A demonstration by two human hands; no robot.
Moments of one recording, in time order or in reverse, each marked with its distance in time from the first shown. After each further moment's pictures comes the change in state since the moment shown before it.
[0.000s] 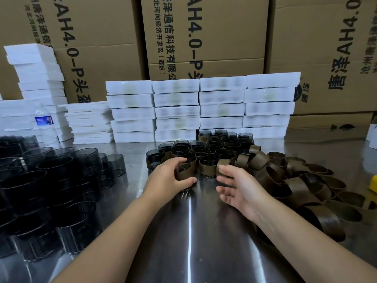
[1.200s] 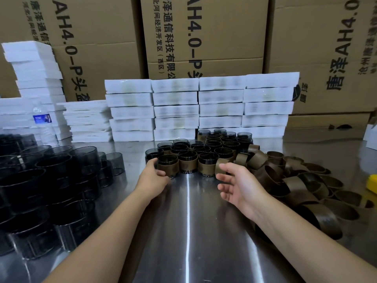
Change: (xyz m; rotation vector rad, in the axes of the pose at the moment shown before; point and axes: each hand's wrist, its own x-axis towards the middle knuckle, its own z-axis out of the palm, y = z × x) left_hand 0.021 -0.048 0.007 -0.279 0.035 -0.457; right_hand -0.004 -0.004 -0.001 0.024 -0.021 -0.004
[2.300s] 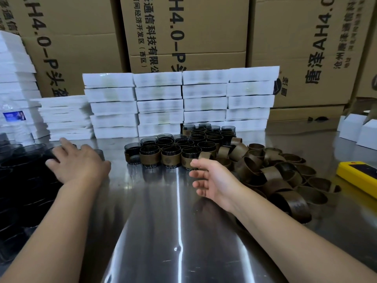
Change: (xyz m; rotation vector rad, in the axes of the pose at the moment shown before) left_hand -0.027 0.048 -0.081 1.023 0.405 -0.255; right_hand -0.006 0.001 0.005 -0.076 -0.133 0.034
